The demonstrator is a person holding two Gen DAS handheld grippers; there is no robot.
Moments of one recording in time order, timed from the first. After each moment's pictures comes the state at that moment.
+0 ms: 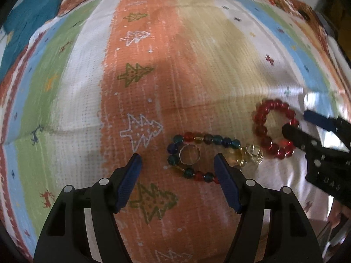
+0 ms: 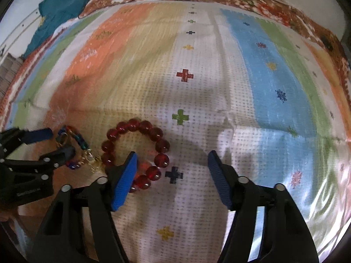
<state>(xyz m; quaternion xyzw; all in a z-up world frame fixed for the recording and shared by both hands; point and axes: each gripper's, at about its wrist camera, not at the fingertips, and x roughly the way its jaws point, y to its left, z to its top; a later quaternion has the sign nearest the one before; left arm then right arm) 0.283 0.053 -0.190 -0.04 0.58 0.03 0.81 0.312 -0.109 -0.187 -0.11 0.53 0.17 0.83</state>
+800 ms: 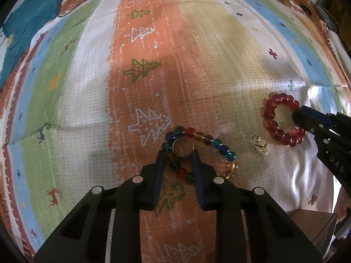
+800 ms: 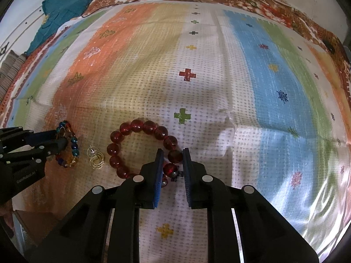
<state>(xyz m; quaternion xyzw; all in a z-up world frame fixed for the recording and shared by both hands) 0.281 0.057 -0.191 -0.03 0.60 0.03 0.80 0.311 -0.111 -0.186 -0.10 0.53 0.18 0.82</state>
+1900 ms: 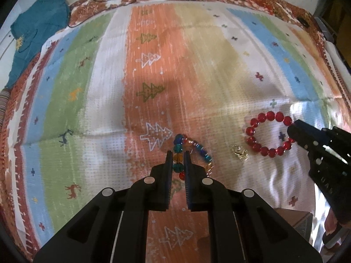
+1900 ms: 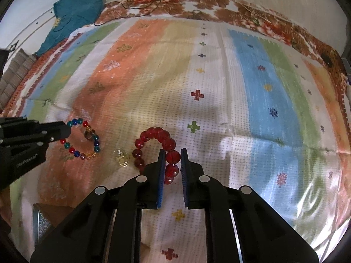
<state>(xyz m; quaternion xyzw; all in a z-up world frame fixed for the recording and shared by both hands) 0.266 0.060 -0.136 -0.03 0.57 0.05 0.82 0.284 -0.106 -0.146 -0.11 0.49 0.20 0.84</state>
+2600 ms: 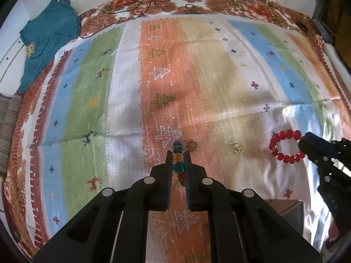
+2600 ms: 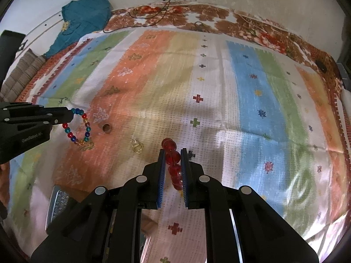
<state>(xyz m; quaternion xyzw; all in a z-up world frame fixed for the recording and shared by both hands) 0.245 0.061 -0.098 -0.02 0.55 0.06 0.83 0.251 -0.115 -0.113 -0.11 0.47 0.21 0.85</state>
